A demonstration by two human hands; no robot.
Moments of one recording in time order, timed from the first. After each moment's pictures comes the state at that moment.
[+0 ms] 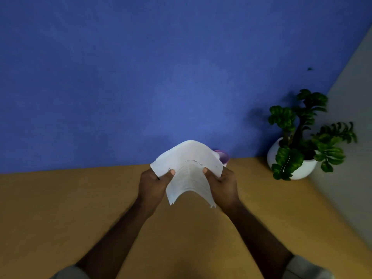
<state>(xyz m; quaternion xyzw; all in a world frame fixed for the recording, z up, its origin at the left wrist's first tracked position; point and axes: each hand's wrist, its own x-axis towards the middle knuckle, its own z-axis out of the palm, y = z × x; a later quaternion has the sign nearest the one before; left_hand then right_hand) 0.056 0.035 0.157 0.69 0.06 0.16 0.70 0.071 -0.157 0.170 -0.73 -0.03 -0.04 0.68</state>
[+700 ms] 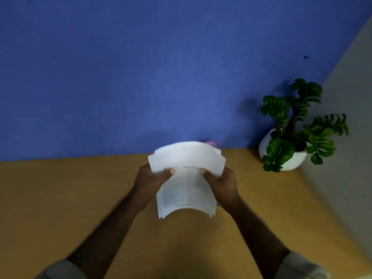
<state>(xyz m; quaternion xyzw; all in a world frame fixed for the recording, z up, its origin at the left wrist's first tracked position) 0.065 0.026 0.137 0.69 0.05 0.04 0.72 0.080 -0.198 0.132 -0.73 -0.05 -0.04 0.68</state>
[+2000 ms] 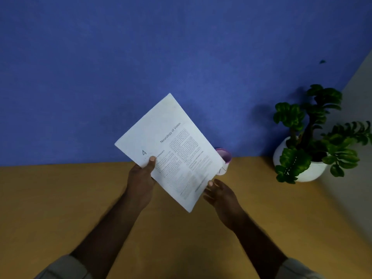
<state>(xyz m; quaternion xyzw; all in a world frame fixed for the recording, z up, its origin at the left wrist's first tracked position) 0.082 0.046 0.150 0.50 0.15 0.12 0.85 0.095 -0.198 0.090 -0.57 0.06 0.18 0.80</state>
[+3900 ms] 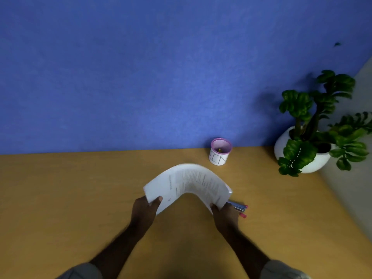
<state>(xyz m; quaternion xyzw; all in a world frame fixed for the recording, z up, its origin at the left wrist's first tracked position) 0.037 0.045 0.010 0.79 0.23 0.07 0.56 0.074 -0.206 0.000 -0.88 0.18 0.05 0.43</state>
